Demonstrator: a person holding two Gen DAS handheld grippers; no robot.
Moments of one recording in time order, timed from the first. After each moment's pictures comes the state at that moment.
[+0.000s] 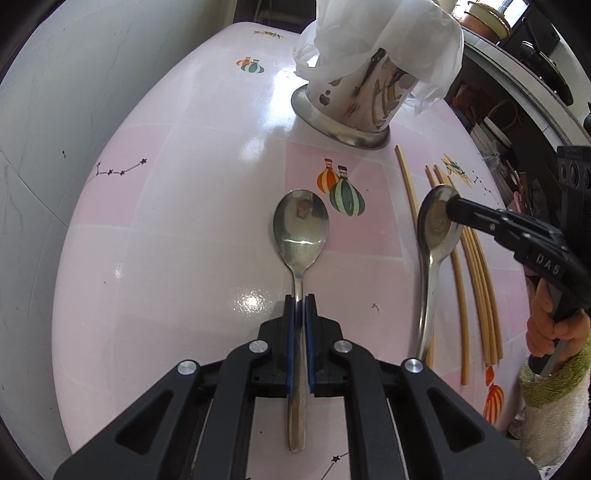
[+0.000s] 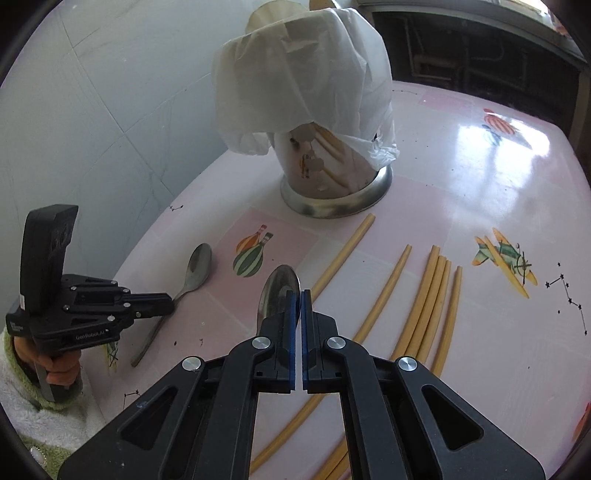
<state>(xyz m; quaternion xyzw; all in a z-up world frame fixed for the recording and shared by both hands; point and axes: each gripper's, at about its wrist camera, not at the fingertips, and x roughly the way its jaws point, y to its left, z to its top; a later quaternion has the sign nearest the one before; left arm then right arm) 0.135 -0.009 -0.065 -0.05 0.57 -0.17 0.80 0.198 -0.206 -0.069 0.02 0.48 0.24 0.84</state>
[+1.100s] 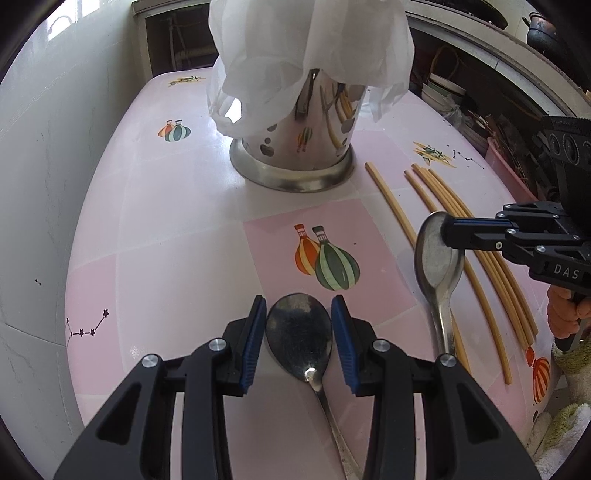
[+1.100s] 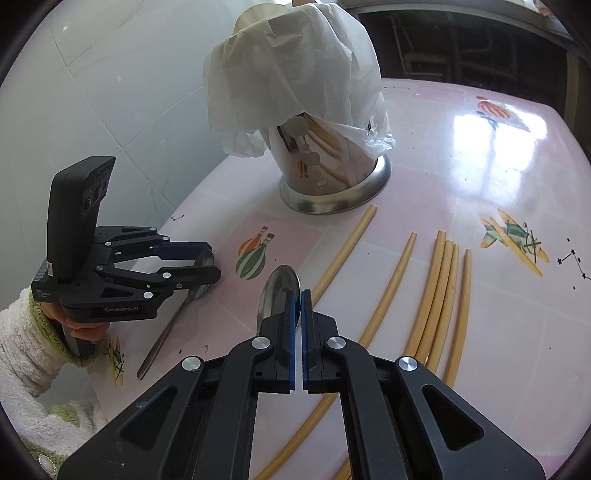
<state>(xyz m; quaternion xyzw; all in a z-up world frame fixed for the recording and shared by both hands) 0.189 -0.035 -0.067 0.10 0.50 -0.26 0.82 0.195 -0.206 -0.072 0.06 0.47 0.23 0.85</state>
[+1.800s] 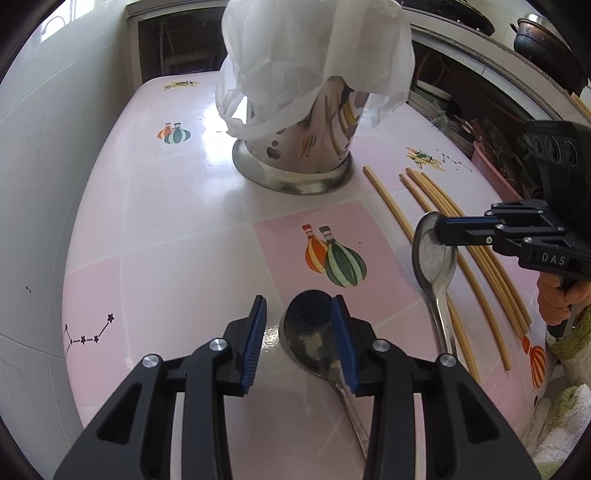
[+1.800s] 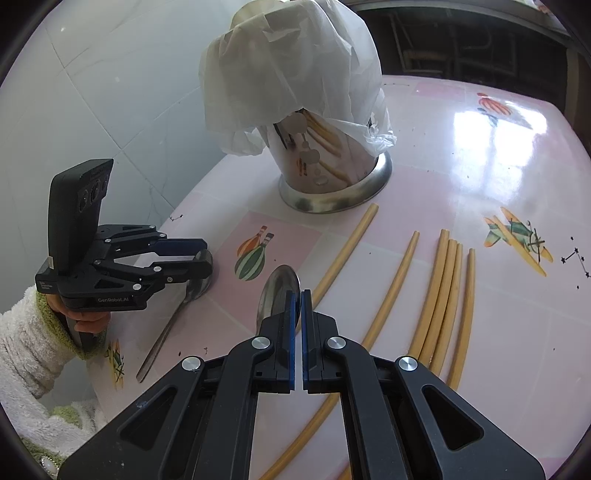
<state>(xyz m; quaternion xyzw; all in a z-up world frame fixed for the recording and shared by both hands) 0.190 -0.023 -0.069 0.09 0.48 -0.30 0.82 0.199 -0.203 -0.077 0.06 0.47 0.23 0.85</state>
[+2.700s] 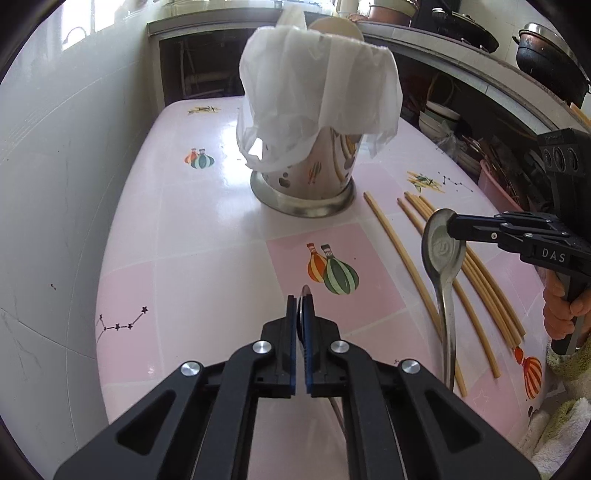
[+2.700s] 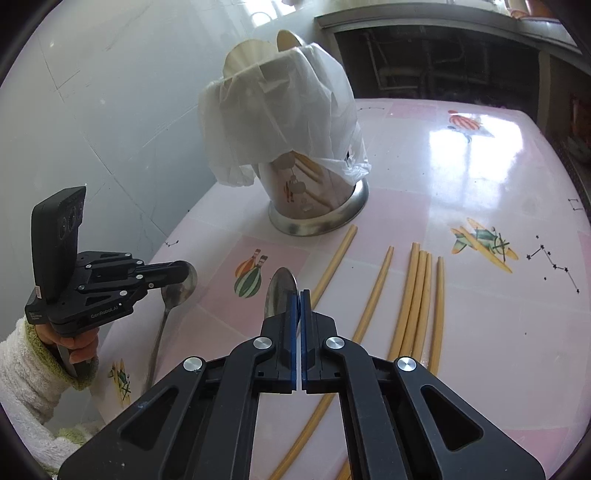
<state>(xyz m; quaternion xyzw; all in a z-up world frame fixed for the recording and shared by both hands) 0.170 -0.011 -0.037 0.08 0.44 -0.26 0.85 0.175 -0.216 -0.042 0.08 0.43 0.18 0.88</state>
